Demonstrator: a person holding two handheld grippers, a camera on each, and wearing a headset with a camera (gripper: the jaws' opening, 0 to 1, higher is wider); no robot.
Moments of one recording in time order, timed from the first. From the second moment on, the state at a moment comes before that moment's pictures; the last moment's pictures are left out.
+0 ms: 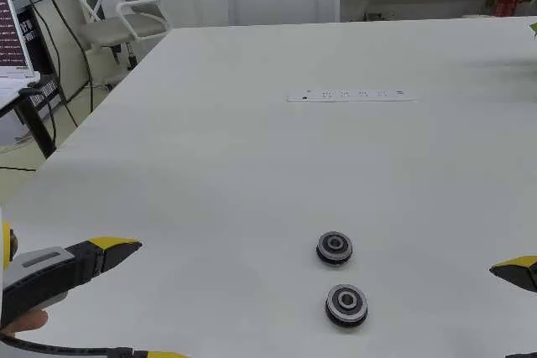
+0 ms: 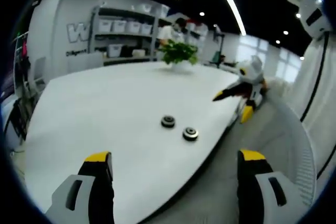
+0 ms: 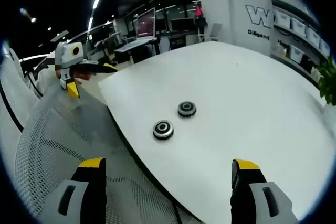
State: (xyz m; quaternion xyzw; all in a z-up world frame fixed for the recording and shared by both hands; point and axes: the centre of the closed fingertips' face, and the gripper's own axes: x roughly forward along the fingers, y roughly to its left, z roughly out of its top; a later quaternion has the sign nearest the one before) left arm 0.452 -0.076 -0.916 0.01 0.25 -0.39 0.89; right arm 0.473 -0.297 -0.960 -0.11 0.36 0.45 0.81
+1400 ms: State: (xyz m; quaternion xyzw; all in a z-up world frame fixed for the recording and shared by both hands) left arm 0.452 -0.072 -0.921 0.01 0.26 -0.38 0.89; right arm 0.468 -0.294 -0.963 -0.11 0.37 0.45 0.80
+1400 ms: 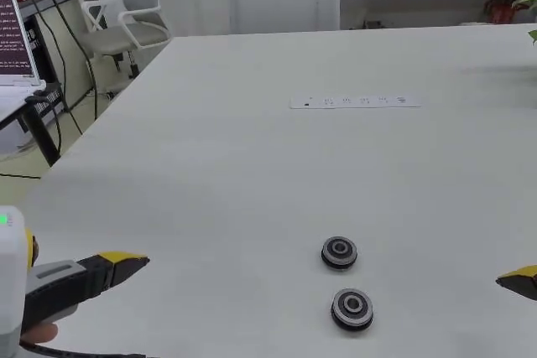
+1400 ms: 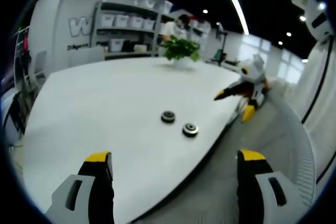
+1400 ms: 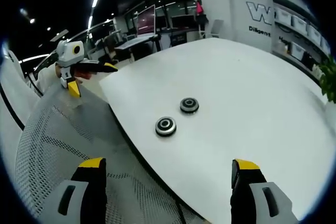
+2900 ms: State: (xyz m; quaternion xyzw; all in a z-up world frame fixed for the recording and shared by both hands) left arm 0.453 -0.079 -0.898 0.03 0.21 -0.39 0.90; right arm 0.467 -0.292 -0.963 -0.11 0.37 0.46 0.80
